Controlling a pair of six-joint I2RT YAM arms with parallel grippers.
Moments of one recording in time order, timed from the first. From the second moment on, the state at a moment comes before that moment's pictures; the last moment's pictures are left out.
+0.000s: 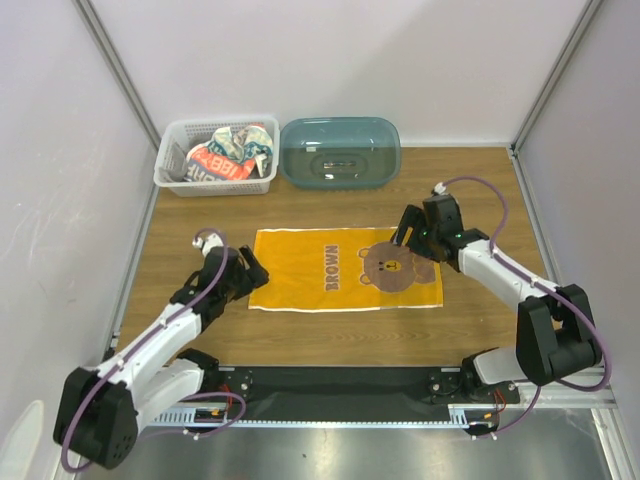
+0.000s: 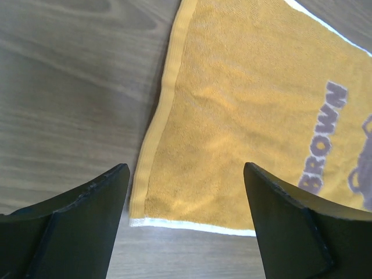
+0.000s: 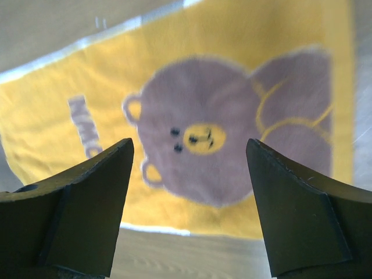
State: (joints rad) left arm -0.36 0.96 0.46 -0.27 -0.19 -0.75; right arm 0.31 1.39 0.87 -0.26 0.02 0.65
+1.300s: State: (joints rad) left arm -0.37 0.79 0.23 -0.31 -0.24 -1.13; right arm 0.43 1.51 0.86 -0.34 0.15 0.63
